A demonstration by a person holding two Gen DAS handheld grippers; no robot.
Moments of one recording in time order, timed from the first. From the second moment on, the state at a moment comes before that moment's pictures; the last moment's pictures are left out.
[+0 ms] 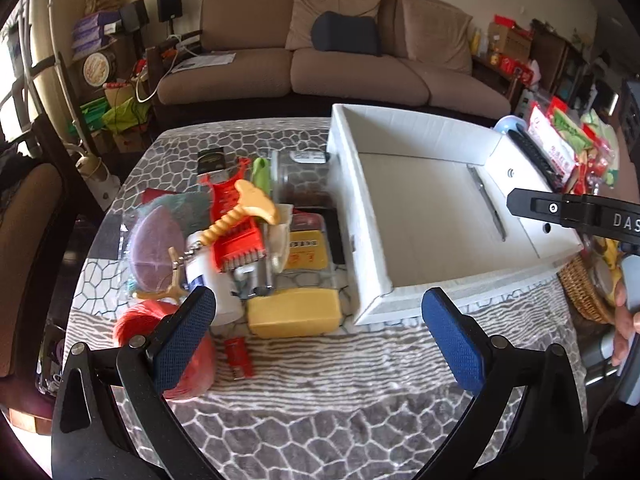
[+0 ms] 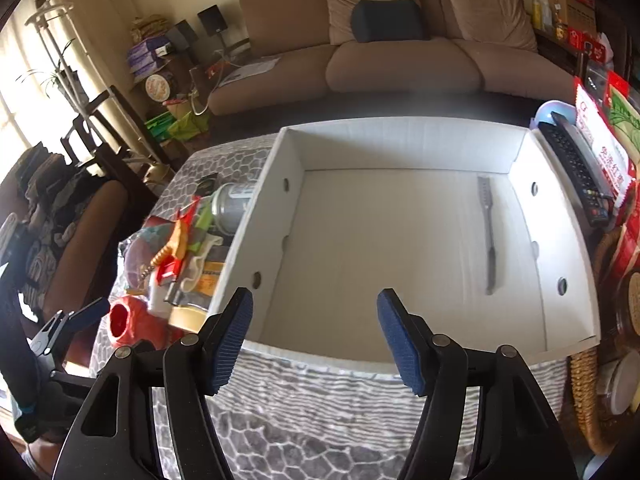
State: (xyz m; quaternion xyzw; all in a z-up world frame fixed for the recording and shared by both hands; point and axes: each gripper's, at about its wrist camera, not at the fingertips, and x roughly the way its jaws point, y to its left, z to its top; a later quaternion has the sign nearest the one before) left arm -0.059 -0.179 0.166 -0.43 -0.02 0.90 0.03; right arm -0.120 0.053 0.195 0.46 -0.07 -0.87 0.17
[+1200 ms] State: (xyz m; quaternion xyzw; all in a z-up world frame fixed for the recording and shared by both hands) left arm -0.068 -0.337 0.104 -0.43 -0.09 0.90 0.02; right arm -0.209 -0.143 0.110 0.51 -0.14 -0.83 0.19
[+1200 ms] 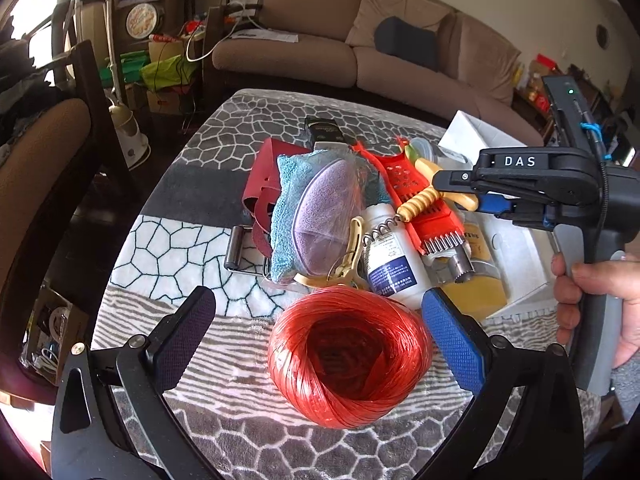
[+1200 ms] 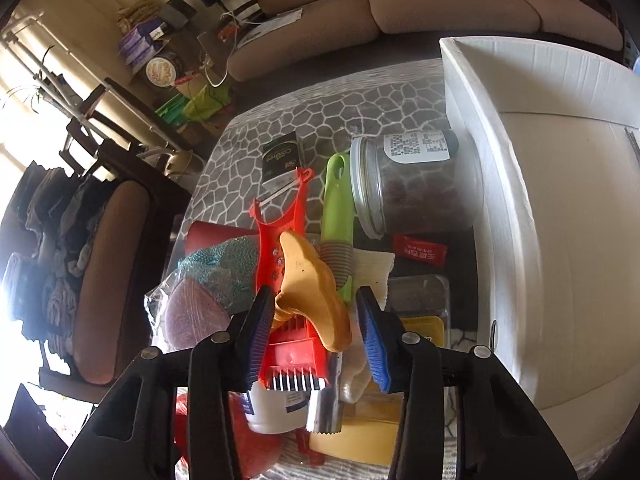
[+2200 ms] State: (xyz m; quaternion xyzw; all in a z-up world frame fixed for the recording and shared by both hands) left arm -0.084 -0.285 0.142 -0.41 -0.08 0.91 0.05; right arm -0.149 -0.146 0.208 0.46 -0.16 -0.82 0.29
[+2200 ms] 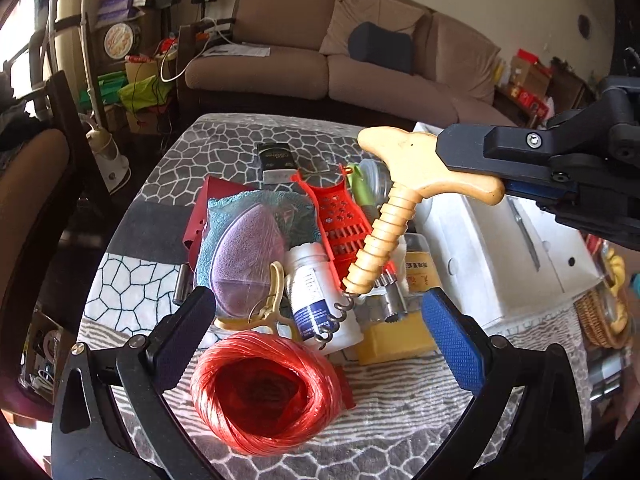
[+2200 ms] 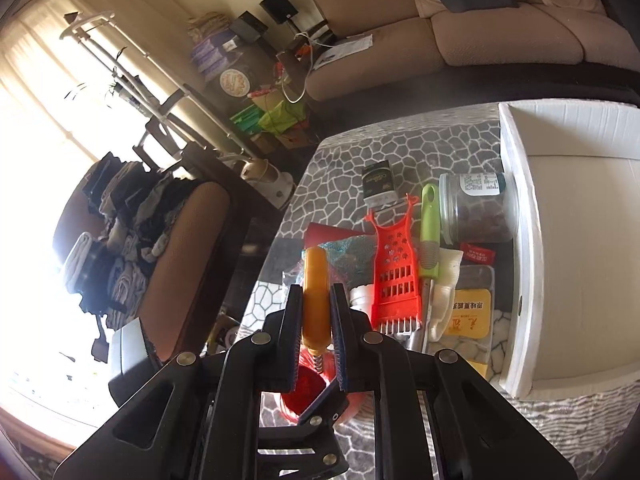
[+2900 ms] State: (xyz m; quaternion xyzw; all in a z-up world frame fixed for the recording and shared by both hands) left arm -0.104 -0.084 0.202 -0.39 -0.01 0.91 0.15; right arm -0.149 0.066 0.269 0.40 -0.17 -0.88 0.18
